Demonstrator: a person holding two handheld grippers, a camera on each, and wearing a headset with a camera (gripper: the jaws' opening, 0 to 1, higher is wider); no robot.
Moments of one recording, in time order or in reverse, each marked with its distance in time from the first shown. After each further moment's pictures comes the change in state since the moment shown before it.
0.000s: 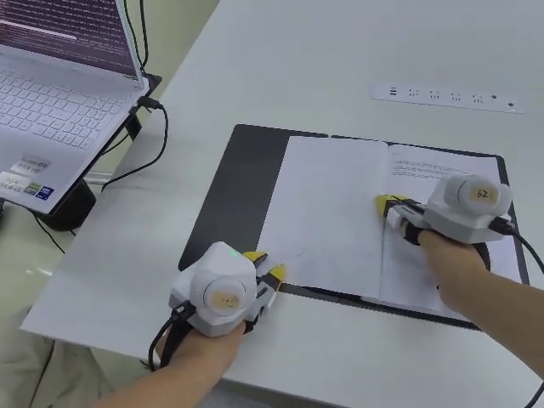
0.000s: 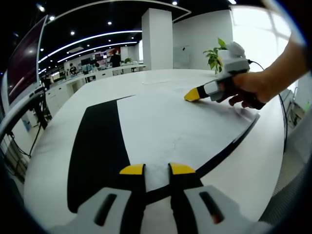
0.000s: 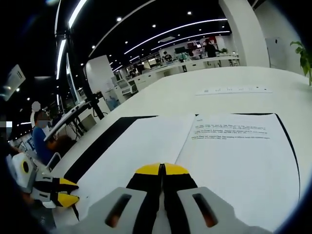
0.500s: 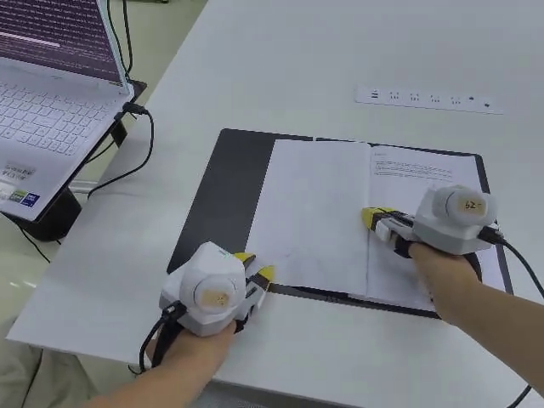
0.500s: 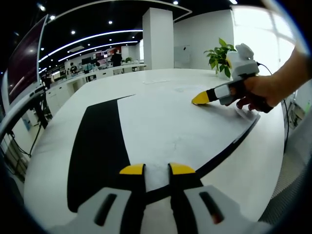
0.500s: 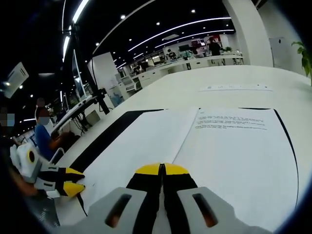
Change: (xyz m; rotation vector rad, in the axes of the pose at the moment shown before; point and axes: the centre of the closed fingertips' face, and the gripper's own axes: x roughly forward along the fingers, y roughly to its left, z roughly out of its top) left arm -0.001 0.001 0.001 -0.004 0.005 0.005; right arm -0.015 0.009 -0.015 -0.023 0.026 0.029
